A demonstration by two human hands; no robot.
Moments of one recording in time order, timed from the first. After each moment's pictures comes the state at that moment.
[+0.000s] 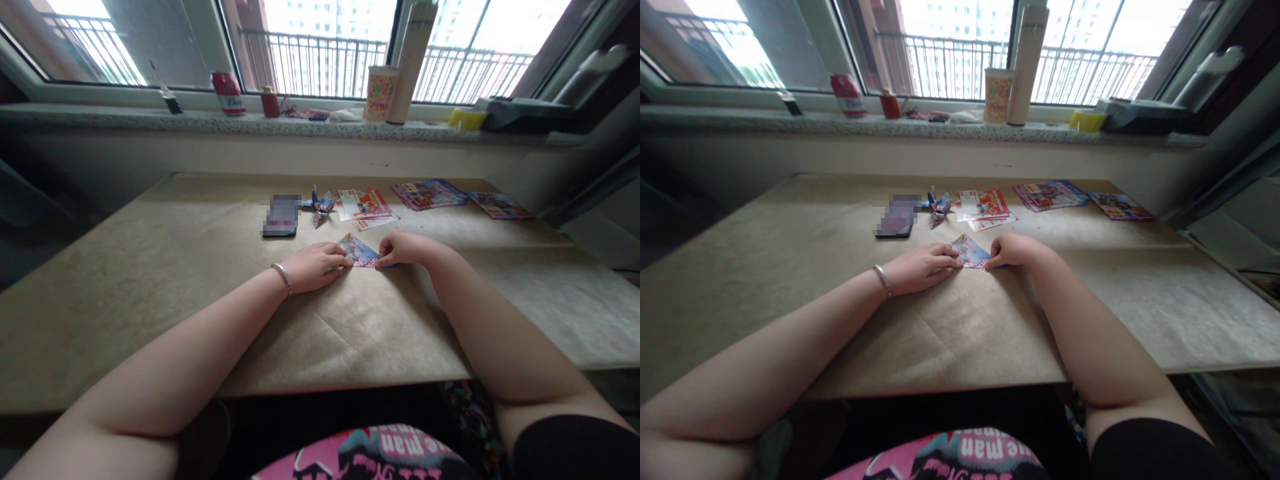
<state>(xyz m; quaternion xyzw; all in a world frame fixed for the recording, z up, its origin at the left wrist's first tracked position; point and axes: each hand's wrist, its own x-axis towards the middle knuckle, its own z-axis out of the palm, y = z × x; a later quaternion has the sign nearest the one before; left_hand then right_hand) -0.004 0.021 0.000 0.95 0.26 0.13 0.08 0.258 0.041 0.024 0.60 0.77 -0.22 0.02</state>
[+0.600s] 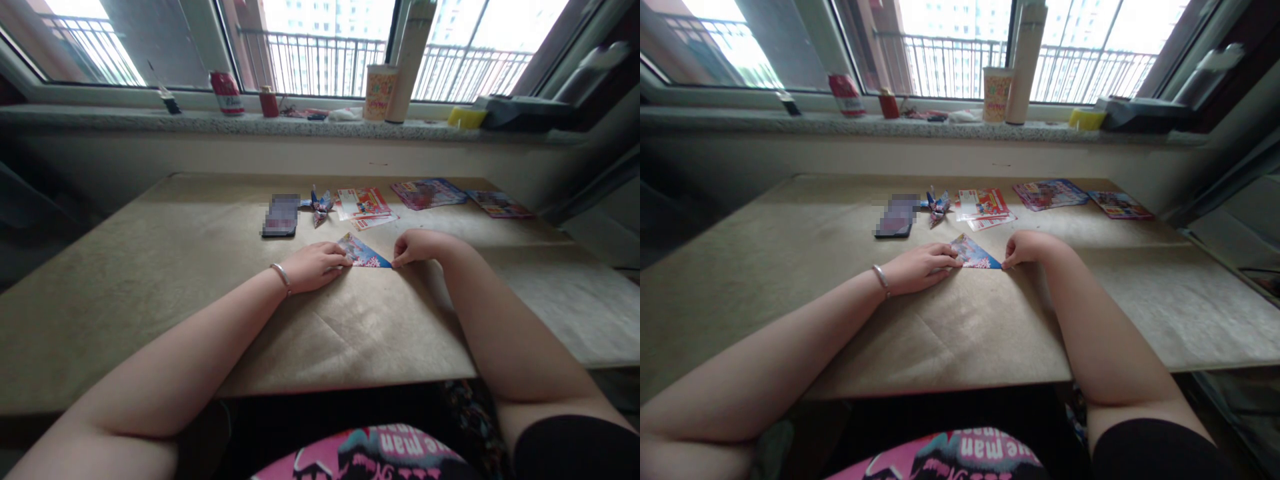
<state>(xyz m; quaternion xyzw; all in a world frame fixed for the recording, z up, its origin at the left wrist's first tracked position) -0.005 0.021 0.001 0.96 0.26 0.12 0.07 0.290 0.047 0.029 0.61 0.76 -0.23 0.06</state>
